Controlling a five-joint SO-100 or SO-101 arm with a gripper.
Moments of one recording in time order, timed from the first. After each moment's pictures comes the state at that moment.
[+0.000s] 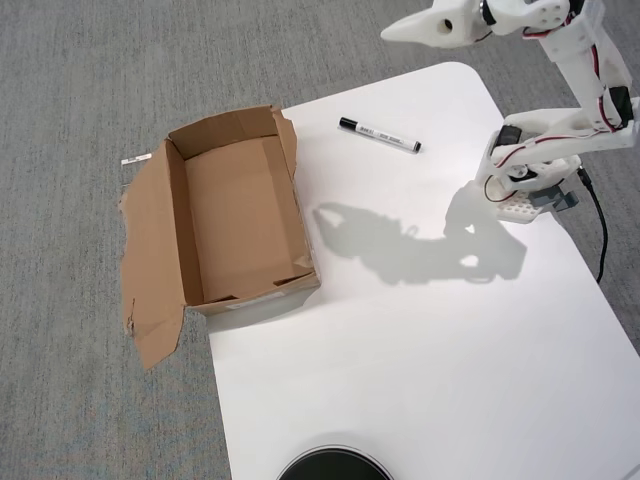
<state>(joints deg) 40.4 140.3 96.7 68.6 109.5</state>
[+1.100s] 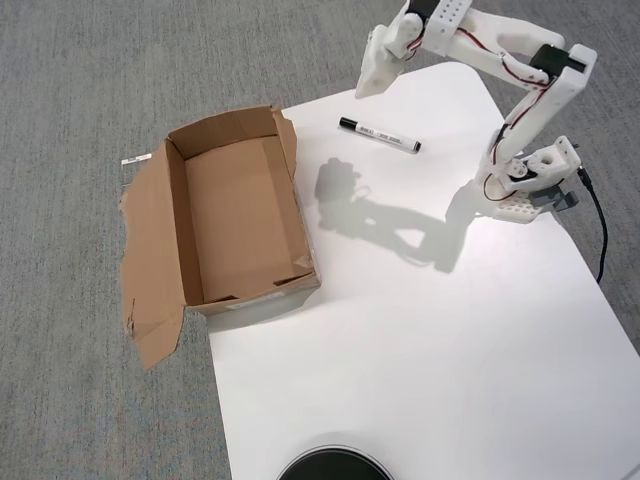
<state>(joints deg) 42.5 99.1 92.9 68.6 73.3</state>
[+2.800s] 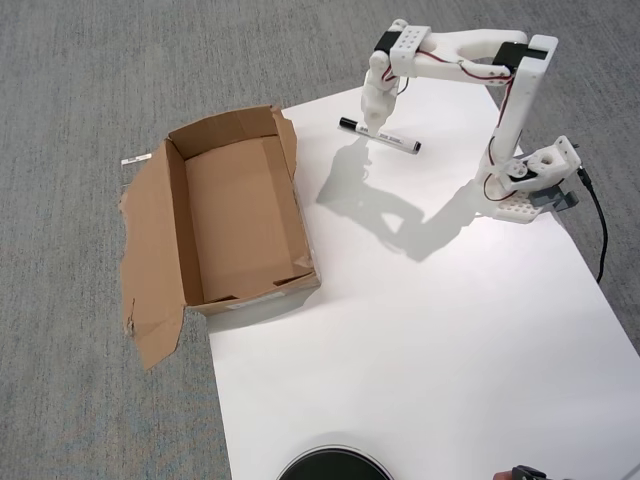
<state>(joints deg) 42.6 84.3 97.0 68.6 73.5</state>
